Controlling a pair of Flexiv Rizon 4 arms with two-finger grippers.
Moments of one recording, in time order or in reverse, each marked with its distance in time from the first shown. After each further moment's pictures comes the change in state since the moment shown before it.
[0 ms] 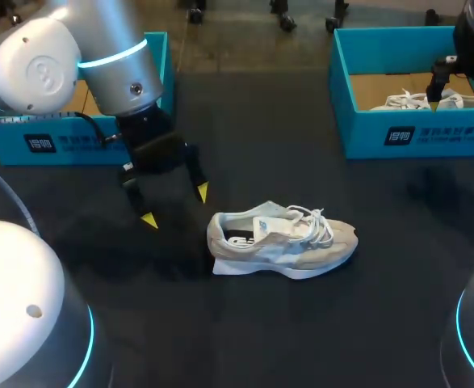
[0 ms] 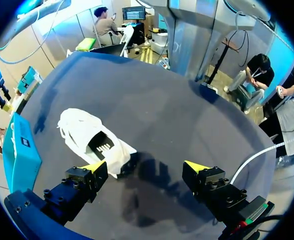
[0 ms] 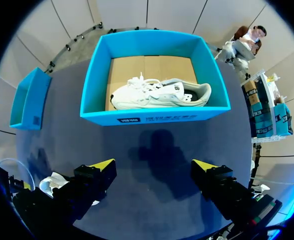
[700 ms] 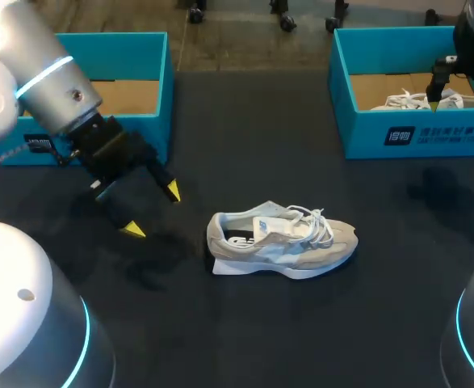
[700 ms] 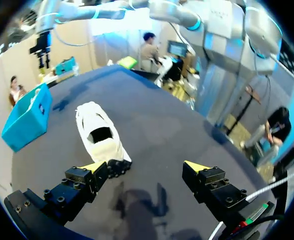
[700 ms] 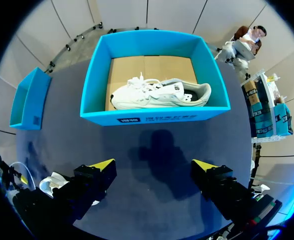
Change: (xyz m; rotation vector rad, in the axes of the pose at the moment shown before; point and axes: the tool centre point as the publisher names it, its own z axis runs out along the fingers) left arm 0.034 0.011 0.004 0.357 -0.174 -0.379; right arm 0.000 0.000 0.000 0.000 0.000 0.000
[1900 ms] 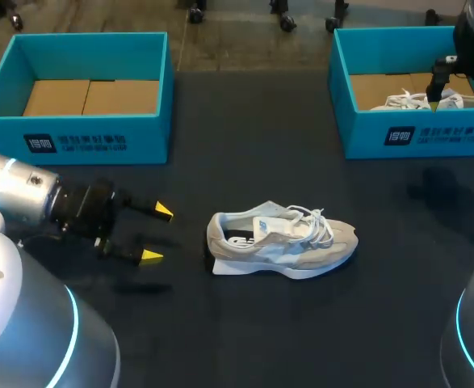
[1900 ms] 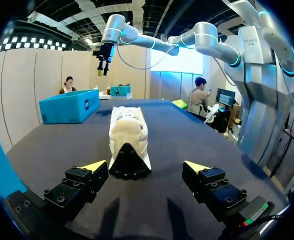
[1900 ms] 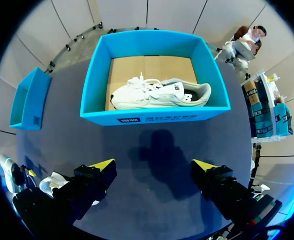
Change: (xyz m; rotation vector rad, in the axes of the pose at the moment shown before) left arm -0.012 0.053 0.052 0.412 -0.385 -0.231; right arm 0.000 0.000 0.000 0.000 0.000 0.000
